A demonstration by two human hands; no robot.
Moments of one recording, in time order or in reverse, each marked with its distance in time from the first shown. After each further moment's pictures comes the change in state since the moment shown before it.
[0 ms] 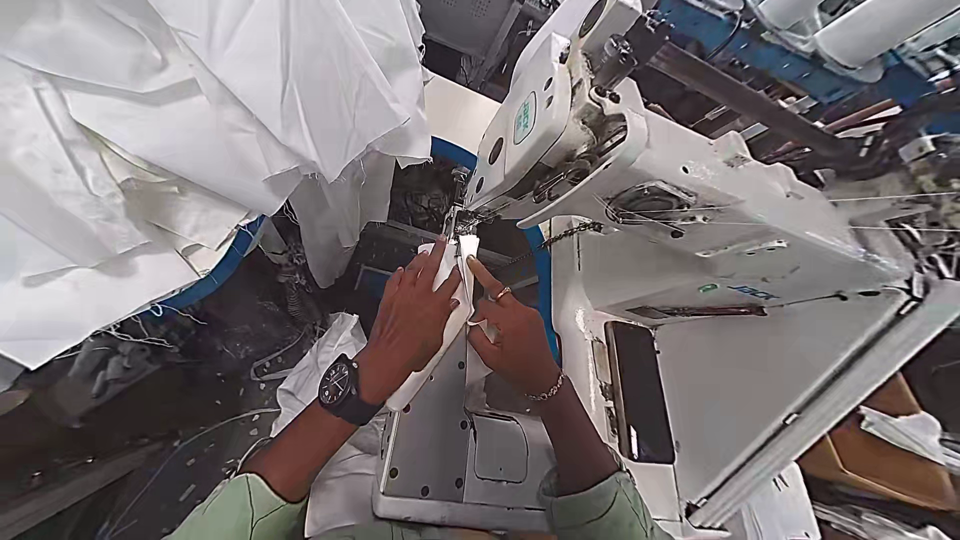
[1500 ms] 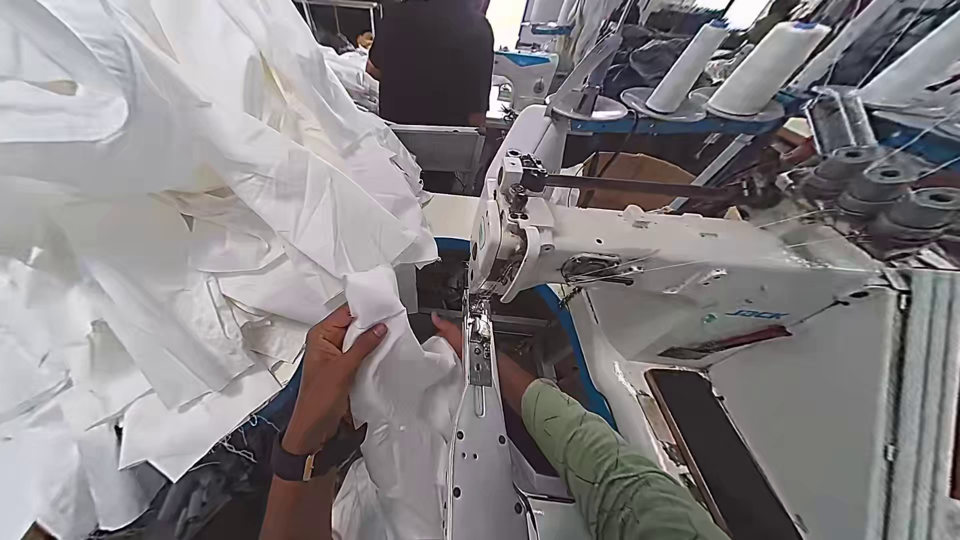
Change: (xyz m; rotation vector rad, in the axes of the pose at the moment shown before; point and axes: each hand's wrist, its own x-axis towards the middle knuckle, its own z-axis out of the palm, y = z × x) left_hand 0.009 -0.041 -0.131 -1.050 0.424 -0.101; right_hand 0.050 0.012 0.045 0.963 -0.246 0.729
